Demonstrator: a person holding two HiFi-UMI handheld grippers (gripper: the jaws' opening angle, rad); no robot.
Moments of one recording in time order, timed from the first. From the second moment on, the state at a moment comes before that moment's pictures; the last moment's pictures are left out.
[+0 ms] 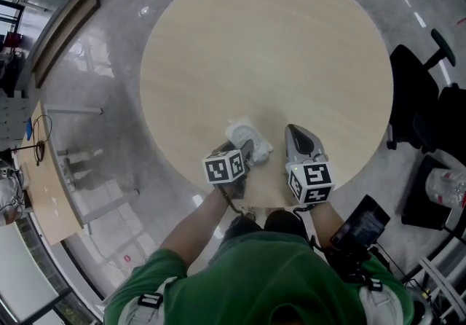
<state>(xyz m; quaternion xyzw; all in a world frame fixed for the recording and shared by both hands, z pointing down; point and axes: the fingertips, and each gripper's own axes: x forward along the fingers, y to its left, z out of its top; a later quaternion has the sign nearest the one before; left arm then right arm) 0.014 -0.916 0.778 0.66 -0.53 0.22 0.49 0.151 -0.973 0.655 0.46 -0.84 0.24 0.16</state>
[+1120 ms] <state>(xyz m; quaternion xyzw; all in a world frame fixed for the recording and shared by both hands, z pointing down) 0.000 -0.895 0.630 0.77 -0.57 0.12 0.25 0.139 -0.927 0.568 0.49 -0.85 0.16 0.13</state>
